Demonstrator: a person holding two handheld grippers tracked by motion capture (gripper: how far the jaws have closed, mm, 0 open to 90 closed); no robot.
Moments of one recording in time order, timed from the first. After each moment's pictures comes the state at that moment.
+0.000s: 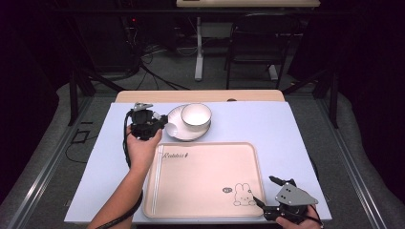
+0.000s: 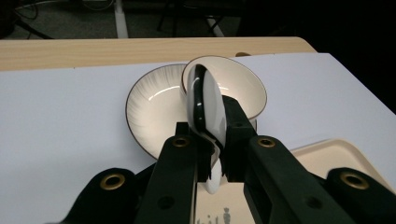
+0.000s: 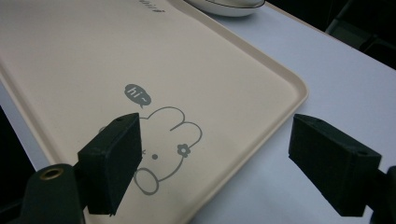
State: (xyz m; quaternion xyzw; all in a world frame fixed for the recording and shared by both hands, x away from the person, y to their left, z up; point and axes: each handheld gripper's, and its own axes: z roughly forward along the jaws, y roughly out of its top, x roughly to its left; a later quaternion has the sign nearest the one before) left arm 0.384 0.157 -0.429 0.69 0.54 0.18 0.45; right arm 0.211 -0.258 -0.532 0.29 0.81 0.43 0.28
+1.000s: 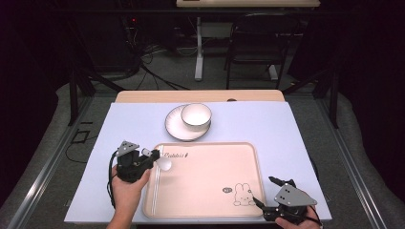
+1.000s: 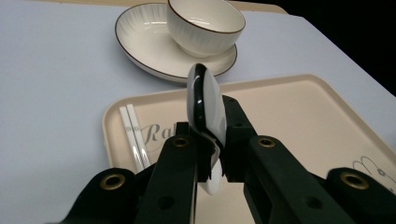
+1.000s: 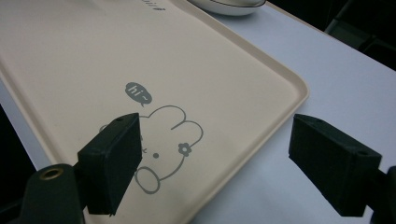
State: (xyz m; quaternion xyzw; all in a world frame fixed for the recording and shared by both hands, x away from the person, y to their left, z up) left arm 0.291 0.186 -0.475 0.70 0.52 0.15 0.46; right arm 0.210 -0.256 -0.532 0.29 0.81 0.42 0.28
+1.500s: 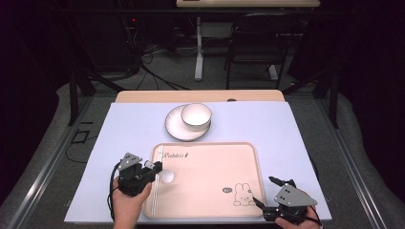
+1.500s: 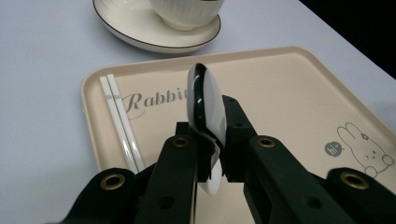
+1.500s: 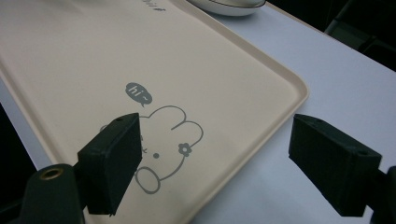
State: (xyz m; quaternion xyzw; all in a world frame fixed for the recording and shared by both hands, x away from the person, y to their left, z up) left arm 0.267 0.180 -0.487 0.72 0.51 0.13 0.45; right arm 0.210 -0.256 -0.532 0.29 0.81 0.42 0.28
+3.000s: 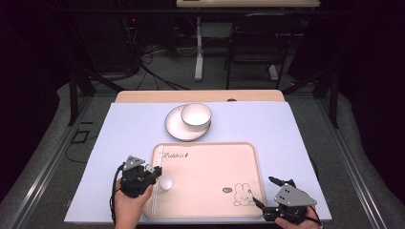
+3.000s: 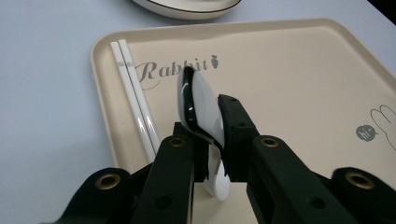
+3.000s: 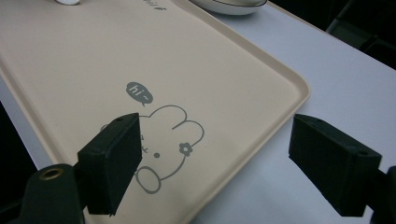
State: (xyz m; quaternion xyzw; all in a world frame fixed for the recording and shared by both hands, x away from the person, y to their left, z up) left arm 0.274 0.181 -0.505 0.73 0.54 0.13 0.41; right arm 0.210 -0.256 -0.532 0.29 0.81 0.42 0.28
